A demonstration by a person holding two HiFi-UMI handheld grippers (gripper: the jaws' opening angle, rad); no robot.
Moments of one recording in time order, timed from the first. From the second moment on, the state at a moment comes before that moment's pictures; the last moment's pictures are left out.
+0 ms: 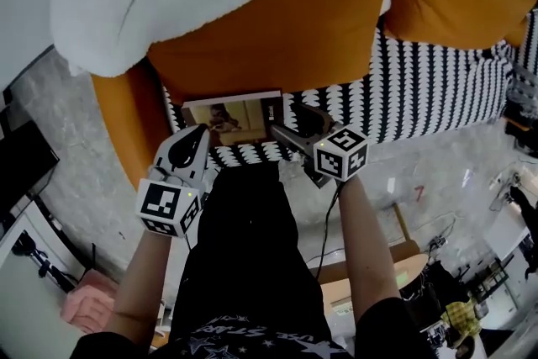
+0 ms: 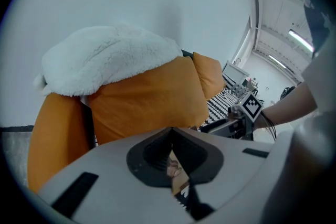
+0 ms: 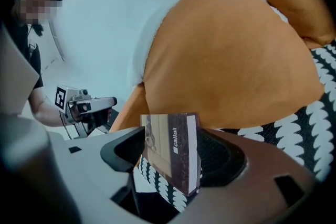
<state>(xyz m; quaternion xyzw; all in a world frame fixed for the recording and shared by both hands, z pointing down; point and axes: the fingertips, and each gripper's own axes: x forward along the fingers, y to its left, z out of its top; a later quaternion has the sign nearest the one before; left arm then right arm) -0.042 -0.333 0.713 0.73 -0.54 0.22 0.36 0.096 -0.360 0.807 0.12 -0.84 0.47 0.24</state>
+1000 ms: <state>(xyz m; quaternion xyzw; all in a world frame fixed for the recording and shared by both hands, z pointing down) -0.023 -0.323 0.749 0.73 -0.52 0.24 0.38 0.072 -0.350 0.863 0.01 -0.84 0.46 0.28</state>
